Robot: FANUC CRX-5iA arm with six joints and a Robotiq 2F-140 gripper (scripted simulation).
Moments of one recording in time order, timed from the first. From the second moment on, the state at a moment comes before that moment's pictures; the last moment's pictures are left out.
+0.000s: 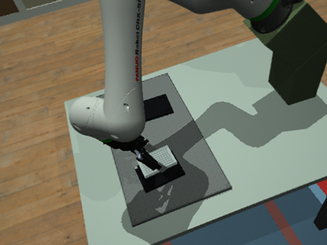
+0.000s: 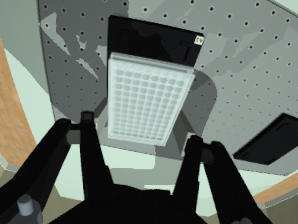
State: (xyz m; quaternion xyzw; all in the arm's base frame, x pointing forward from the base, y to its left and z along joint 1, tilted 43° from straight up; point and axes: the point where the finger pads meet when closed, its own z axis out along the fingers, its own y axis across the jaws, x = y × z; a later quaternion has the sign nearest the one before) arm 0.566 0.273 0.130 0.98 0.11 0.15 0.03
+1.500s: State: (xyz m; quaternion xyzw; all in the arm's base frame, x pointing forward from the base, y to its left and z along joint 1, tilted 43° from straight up) arm 0.593 0.276 0.101 0.98 0.11 0.15 0.03
